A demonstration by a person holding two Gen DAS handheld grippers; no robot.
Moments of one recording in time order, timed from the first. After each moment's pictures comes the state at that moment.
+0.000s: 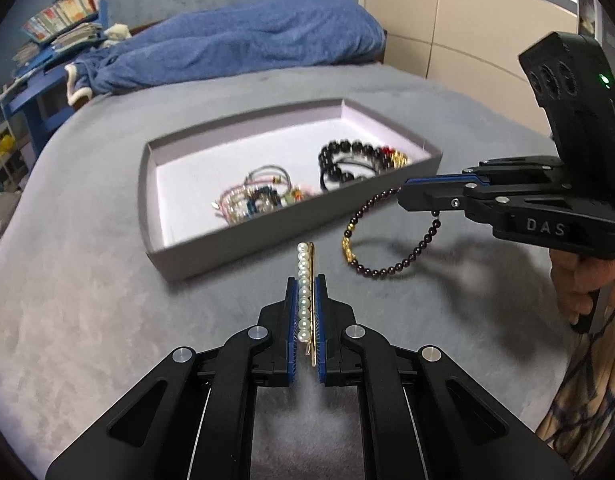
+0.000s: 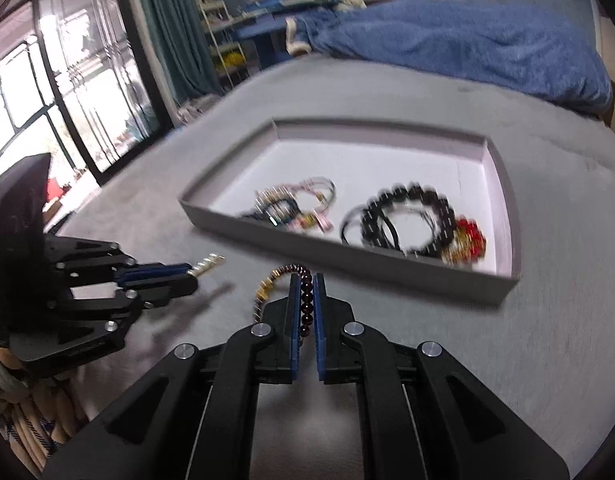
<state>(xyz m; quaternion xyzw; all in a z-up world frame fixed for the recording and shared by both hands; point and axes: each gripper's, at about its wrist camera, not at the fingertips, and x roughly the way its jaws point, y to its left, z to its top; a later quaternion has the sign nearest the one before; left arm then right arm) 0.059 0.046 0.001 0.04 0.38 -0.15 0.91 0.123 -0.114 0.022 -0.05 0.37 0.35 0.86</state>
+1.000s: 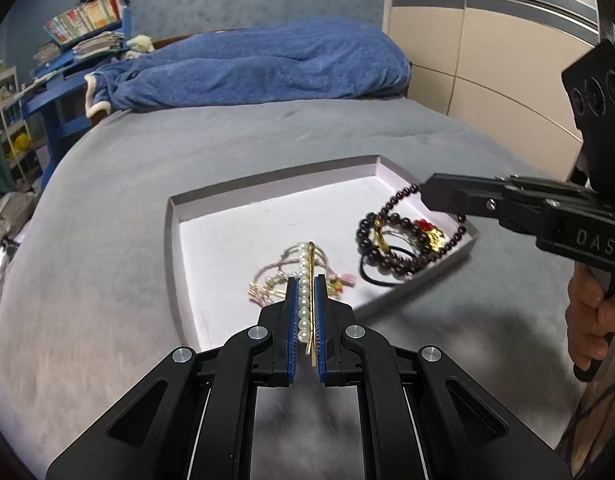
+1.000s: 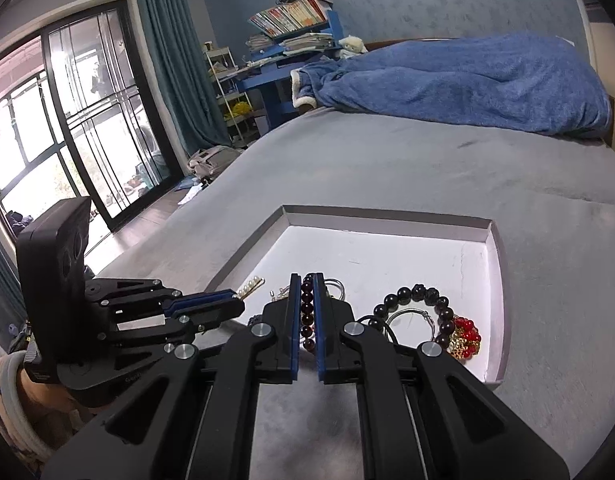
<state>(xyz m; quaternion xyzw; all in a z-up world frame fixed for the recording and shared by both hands) 0.114 0.059 0.032 0.02 0.34 -0.12 0.93 0.162 -0.102 0.067 0.00 0.32 0.35 0.88</state>
